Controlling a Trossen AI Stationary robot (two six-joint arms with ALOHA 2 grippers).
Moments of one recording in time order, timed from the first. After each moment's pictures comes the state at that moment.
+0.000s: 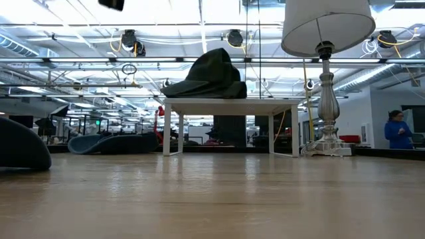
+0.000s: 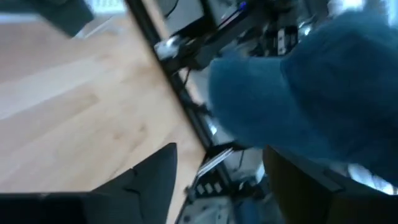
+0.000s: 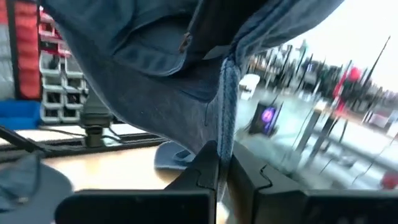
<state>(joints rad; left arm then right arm) -0.04 1.02 1.07 -0.33 0.00 -1.14 0.59 1.18 0.97 0.24 1.19 -0.20</state>
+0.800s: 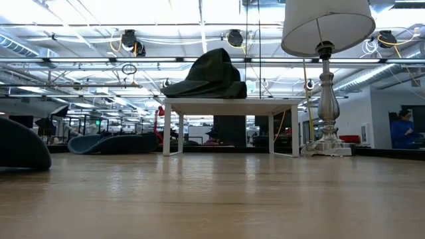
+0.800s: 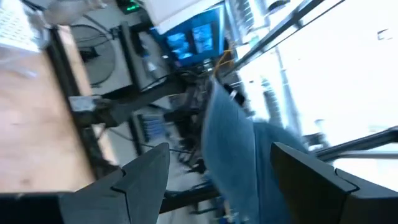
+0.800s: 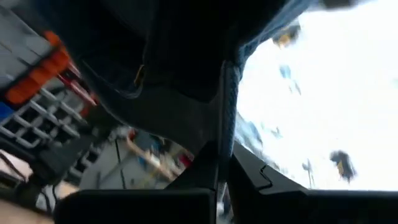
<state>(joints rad) -0.53 1.02 1.02 0.18 -0.73 -1.18 0.53 1.21 0.97 0.82 0.74 -1.20</state>
